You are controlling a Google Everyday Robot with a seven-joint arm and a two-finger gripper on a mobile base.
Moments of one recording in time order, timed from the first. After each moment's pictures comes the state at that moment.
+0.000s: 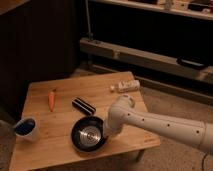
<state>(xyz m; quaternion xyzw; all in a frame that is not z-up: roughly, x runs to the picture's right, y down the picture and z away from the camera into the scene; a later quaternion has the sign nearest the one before) 0.008 0.246 0.772 -0.20 -0.31 -0.57 0.74</state>
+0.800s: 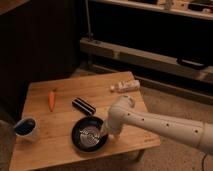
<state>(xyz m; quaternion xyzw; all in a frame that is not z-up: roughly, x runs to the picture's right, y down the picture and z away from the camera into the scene) 0.009 0.246 0.773 -0.21 -0.31 -0.55 0.75</state>
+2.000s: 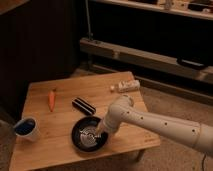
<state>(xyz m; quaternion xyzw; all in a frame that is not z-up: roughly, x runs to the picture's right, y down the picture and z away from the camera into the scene) -0.015 0.245 0.778 -0.19 -0.35 -0.52 0.76</state>
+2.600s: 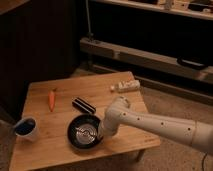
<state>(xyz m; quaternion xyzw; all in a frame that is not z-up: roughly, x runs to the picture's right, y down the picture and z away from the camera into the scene) -0.005 0.259 0.774 -0.22 -0.32 -0.53 0.75</state>
